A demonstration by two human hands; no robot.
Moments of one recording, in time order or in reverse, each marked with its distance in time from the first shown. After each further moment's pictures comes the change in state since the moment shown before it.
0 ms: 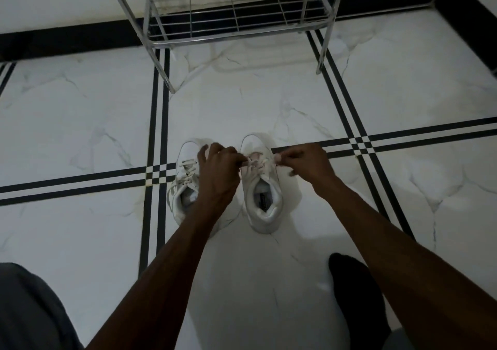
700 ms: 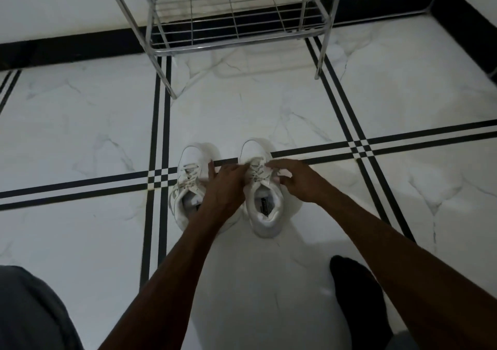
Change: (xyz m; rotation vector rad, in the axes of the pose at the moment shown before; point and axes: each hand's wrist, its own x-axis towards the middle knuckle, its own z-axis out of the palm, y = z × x) left_hand -0.014 0.004 0.010 -0.033 -0.334 -0.008; right_hand 0.000 0.035 0.008 -0.353 -0.289 -0.335
